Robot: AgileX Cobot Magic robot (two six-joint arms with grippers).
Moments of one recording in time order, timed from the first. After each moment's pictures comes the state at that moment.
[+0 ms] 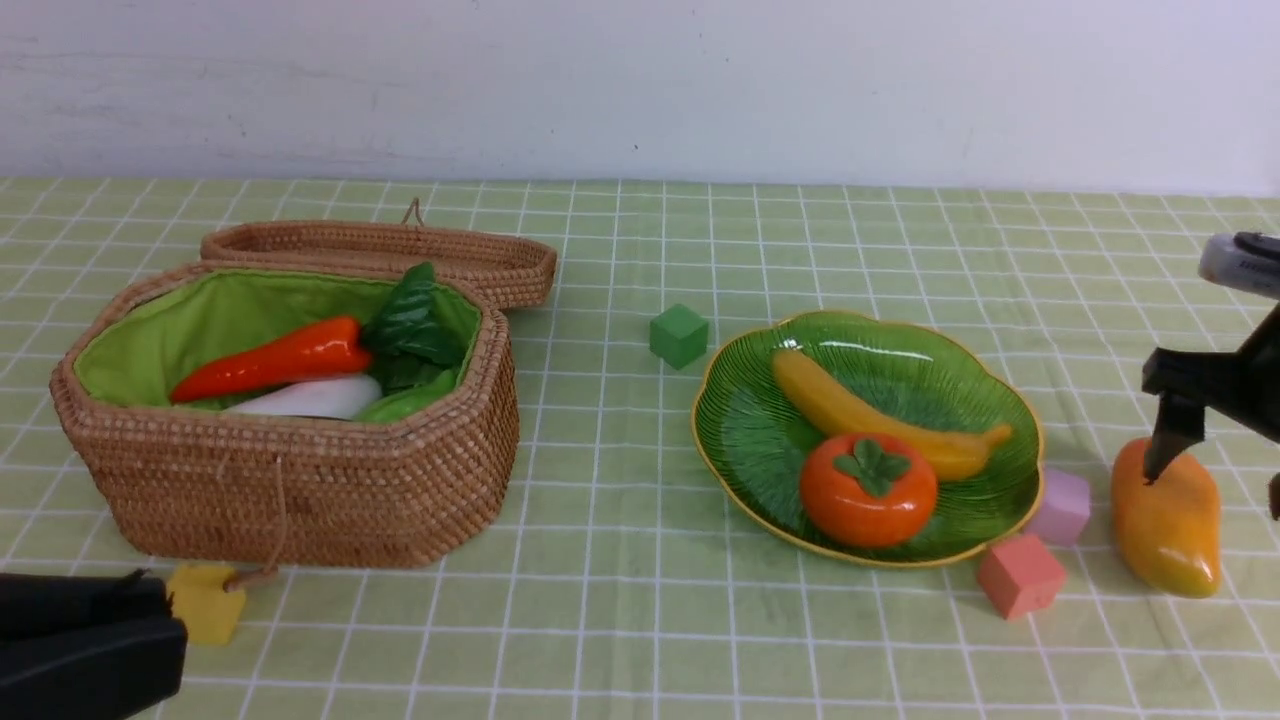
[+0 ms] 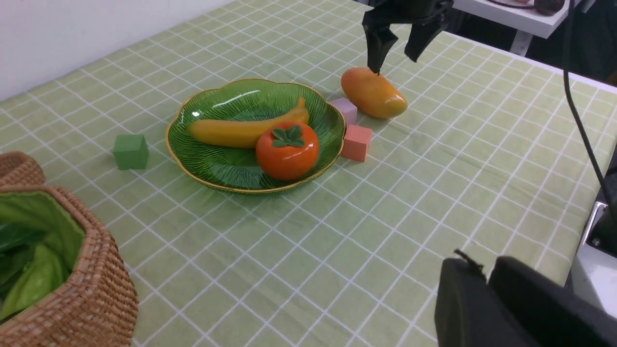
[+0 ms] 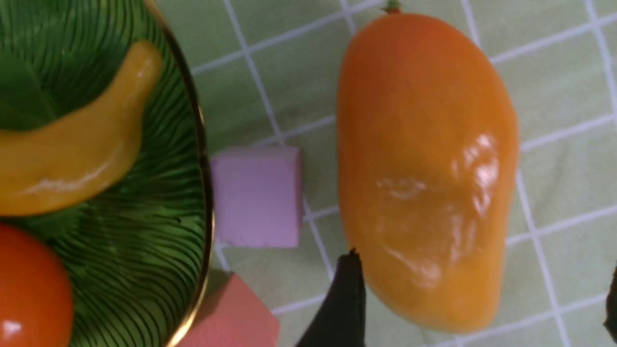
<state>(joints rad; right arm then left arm) -0.11 1.77 -1.32 0.09 0.95 0.28 -0.98 0.49 -0.85 0.07 0.75 -0.10</state>
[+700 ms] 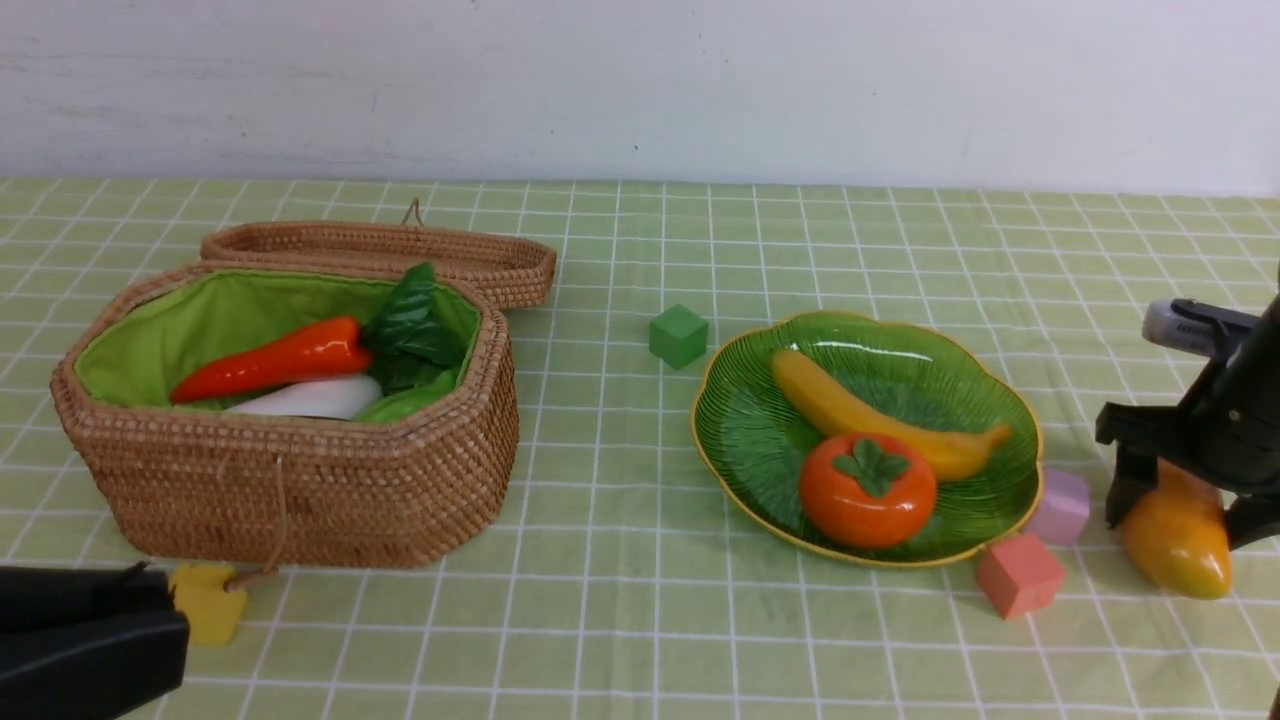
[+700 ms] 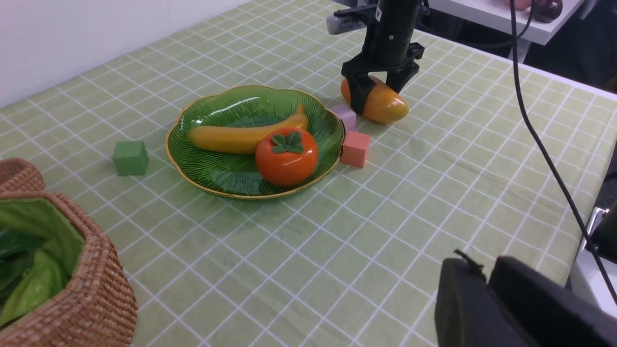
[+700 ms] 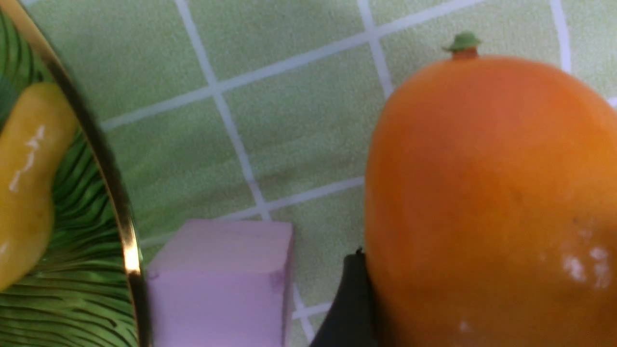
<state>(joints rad) -0.11 1.95 -1.33 0.09 0.86 0.24 -0.98 0.49 -0.85 0.07 0.75 -0.10</state>
